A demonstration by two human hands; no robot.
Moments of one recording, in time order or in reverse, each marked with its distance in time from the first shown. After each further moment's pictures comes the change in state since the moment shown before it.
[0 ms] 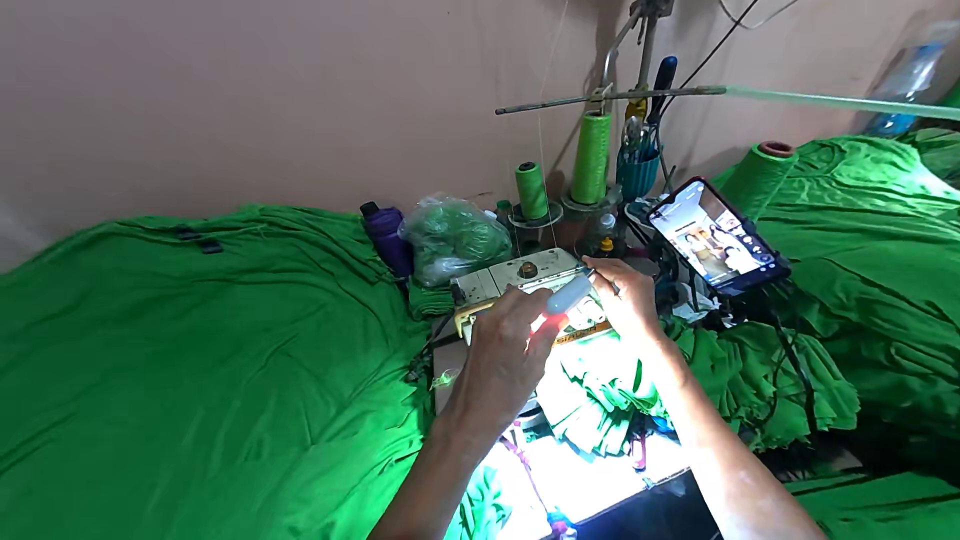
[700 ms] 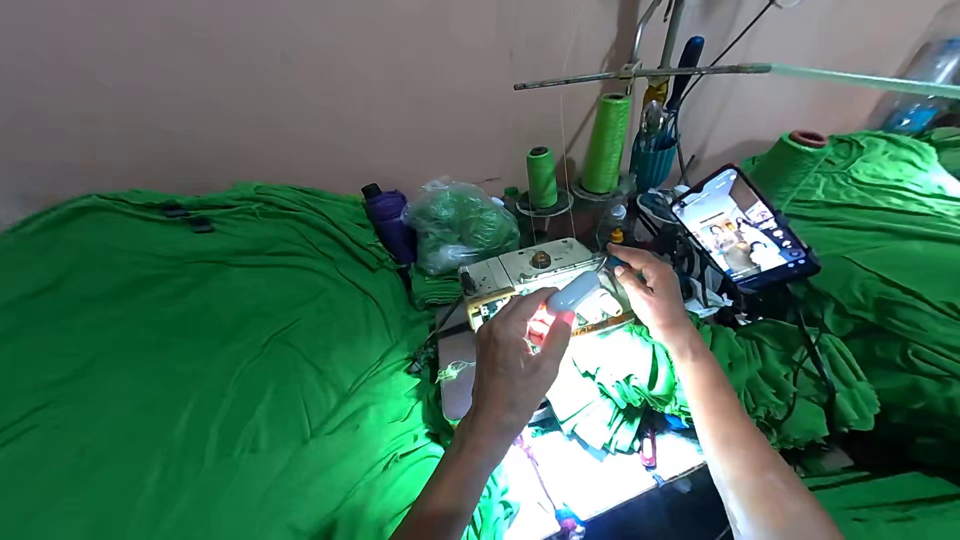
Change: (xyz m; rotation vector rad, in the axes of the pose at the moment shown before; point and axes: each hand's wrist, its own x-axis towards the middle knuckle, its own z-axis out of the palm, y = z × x) left_hand -0.015 -0.006 0.014 -0.262 0.082 -0.276; right_hand -0.001 0.005 -0.017 0.081 -0.120 0.177
